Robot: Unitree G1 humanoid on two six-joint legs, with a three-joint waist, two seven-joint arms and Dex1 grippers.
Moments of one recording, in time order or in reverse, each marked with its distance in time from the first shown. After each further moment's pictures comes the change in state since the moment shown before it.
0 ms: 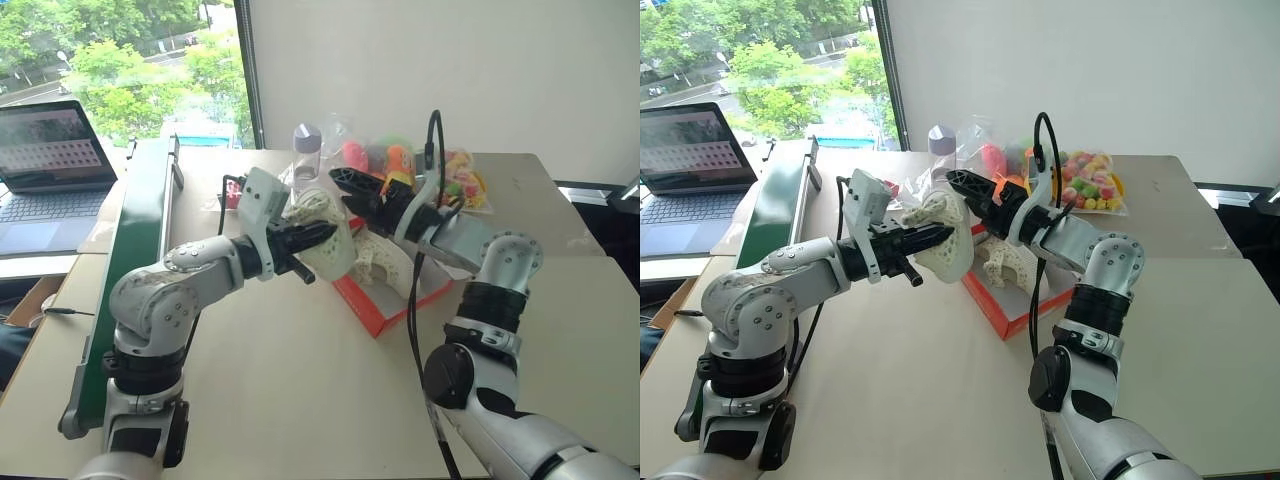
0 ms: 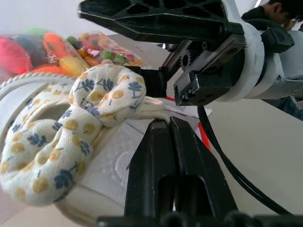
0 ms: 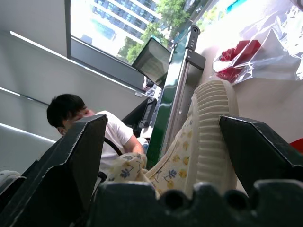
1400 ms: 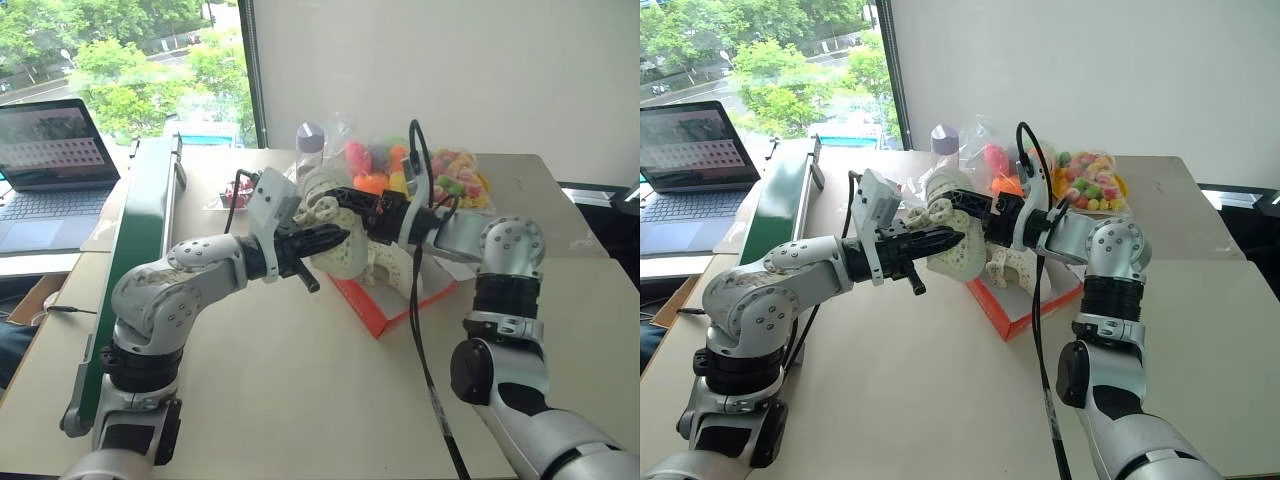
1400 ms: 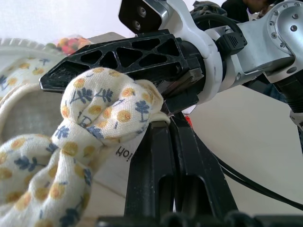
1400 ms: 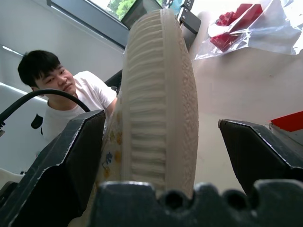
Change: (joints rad) left arm -0.005 0.056 -0.061 -0.012 0.001 -0.051 -0.075; right arm -0.008 -0.169 0.225 0.102 -0.084 -0.007 0.242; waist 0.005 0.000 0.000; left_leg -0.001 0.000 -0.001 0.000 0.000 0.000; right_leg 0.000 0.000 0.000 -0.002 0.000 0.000
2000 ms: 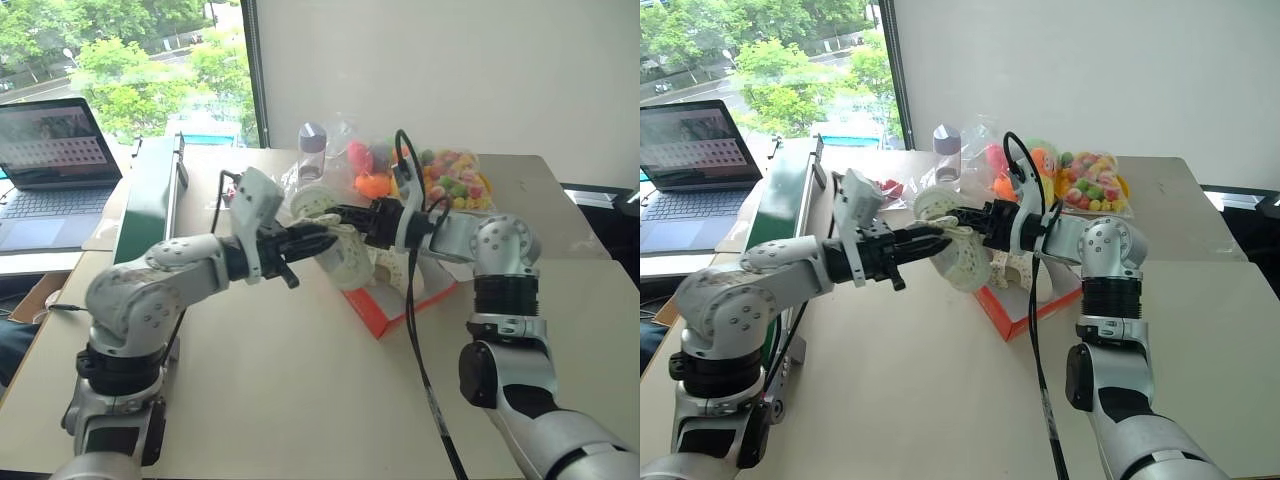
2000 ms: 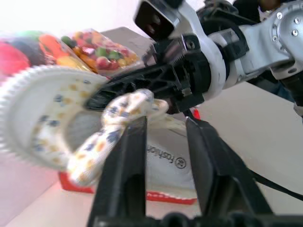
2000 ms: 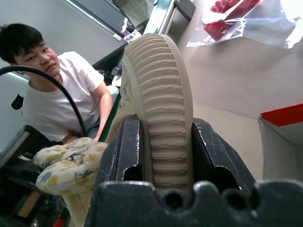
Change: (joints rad) left arm 0.007 0.125 0.143 -0.040 -0.125 0.094 0.013; right arm 0.004 -0.079 0.102 0.065 -0.091 -0.094 0.091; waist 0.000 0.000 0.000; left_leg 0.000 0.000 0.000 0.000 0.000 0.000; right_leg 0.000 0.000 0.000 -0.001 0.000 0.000
